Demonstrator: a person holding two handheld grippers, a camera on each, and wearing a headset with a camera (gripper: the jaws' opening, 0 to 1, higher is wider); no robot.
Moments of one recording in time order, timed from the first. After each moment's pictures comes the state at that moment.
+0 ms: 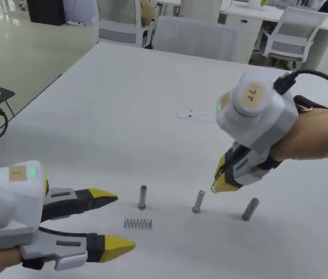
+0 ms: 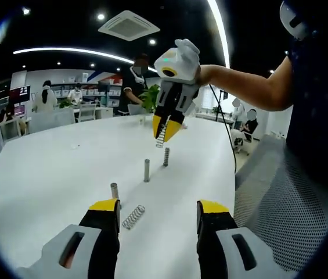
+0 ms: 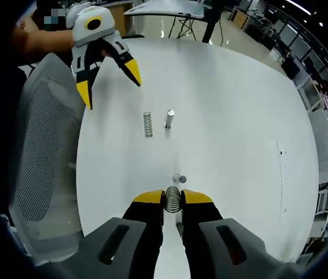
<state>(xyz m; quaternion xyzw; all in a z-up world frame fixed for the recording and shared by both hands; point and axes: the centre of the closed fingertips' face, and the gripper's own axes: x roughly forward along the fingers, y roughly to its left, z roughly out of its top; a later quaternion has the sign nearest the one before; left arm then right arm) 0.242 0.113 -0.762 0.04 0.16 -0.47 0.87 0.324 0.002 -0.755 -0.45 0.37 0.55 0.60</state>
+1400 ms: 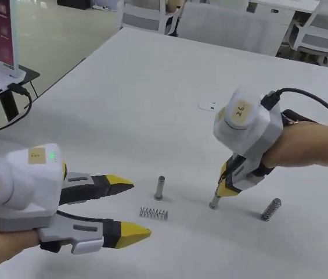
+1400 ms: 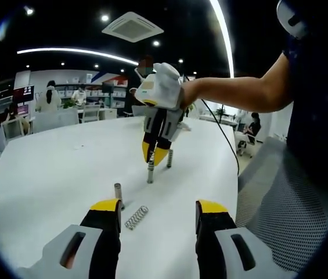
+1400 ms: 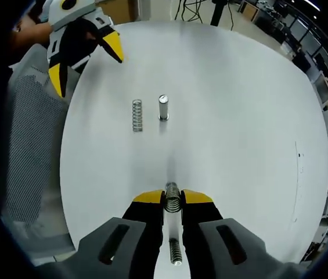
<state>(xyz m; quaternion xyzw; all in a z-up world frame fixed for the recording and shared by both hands) 0.246 0.119 -0.763 0.04 0.15 -0.45 0.88 0.342 0.015 -0.815 -0.46 0.40 0.56 0.56</state>
